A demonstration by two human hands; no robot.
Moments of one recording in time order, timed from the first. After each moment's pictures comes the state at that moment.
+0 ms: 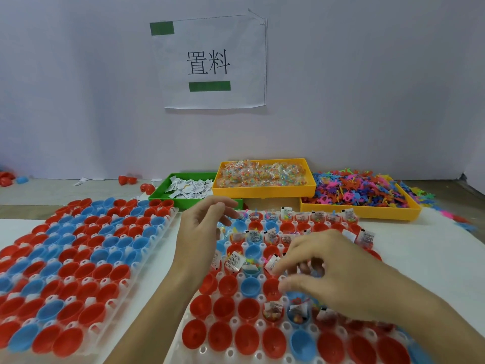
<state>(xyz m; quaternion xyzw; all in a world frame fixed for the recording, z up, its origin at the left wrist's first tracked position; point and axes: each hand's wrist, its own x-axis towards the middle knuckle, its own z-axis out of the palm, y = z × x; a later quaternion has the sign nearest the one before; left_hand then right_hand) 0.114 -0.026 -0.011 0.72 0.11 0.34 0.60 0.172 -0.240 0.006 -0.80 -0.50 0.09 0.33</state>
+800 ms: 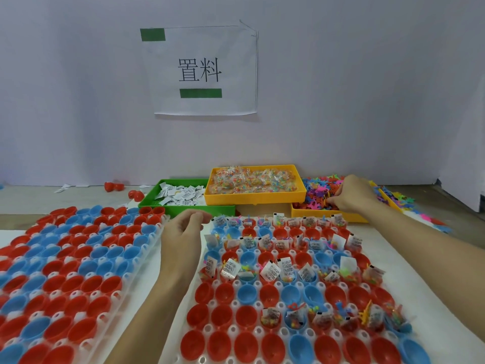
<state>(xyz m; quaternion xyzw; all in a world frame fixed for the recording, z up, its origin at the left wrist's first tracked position) 0.124 -0.003 -0.024 0.71 0.21 0.37 0.56 0.380 -0.243 -0.012 -0.97 -0.07 -0.07 0.20</state>
